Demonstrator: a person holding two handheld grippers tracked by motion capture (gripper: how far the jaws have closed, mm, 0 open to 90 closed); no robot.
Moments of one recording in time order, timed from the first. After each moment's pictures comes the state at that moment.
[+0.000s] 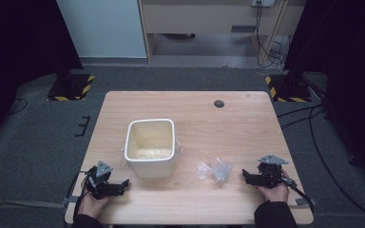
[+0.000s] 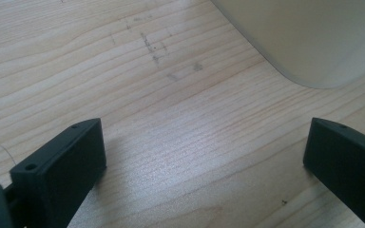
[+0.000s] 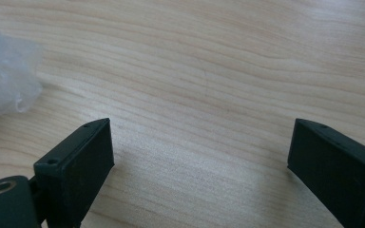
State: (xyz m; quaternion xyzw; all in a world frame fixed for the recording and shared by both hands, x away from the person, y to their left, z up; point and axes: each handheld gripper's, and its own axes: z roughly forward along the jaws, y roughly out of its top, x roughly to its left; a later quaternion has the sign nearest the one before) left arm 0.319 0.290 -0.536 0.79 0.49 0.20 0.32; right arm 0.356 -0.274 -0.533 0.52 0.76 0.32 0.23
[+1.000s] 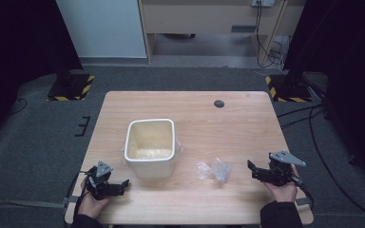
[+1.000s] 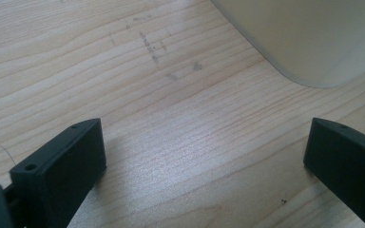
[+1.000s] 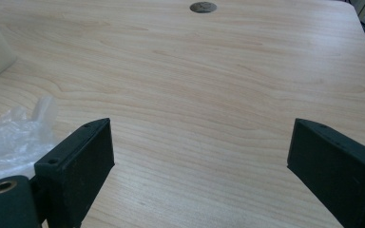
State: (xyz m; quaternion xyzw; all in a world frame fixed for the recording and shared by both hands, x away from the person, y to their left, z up) left arm 0.319 0.290 -0.536 0.79 0.49 0.20 0.32; right arm 0.342 -0.280 -0.484 0.51 0.71 0.41 0.26
